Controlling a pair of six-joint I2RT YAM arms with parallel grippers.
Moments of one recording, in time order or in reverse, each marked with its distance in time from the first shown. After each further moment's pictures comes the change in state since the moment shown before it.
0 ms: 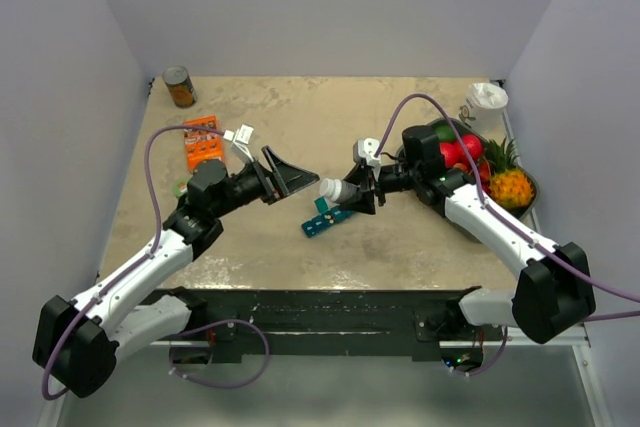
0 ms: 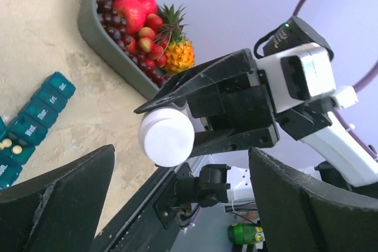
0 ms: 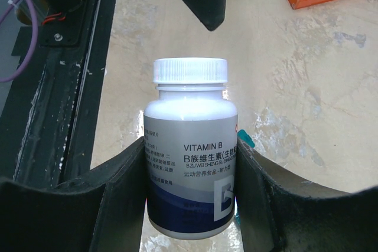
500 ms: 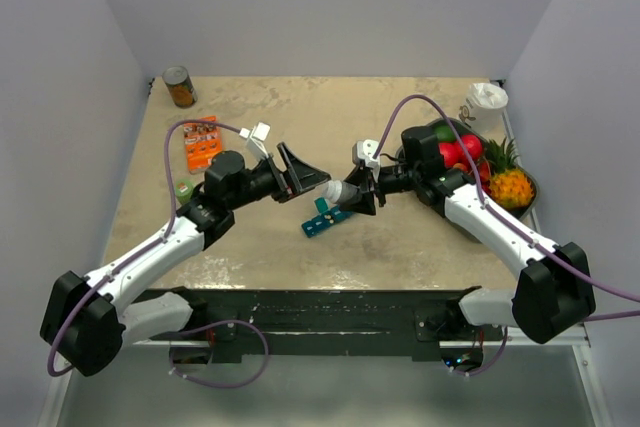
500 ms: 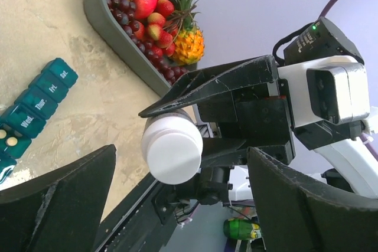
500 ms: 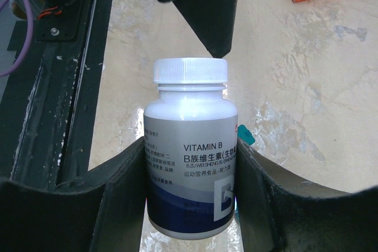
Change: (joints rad) left arm -0.040 0.114 0.054 -0.032 -0.021 -0.023; right arm 0.002 0.000 0.000 -0.024 0.017 -0.024
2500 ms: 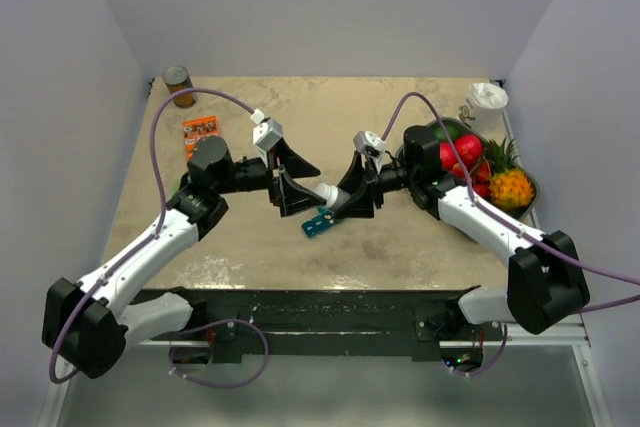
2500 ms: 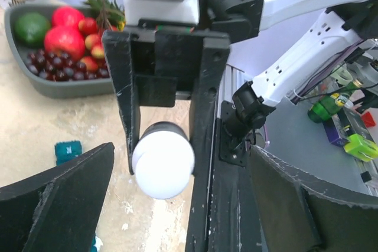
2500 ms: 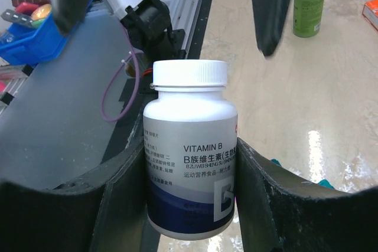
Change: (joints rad) left arm 0.059 0.043 0.121 0.076 0.506 0.663; right arm 0.000 0.052 -0.078 0.433 -0.308 0.541
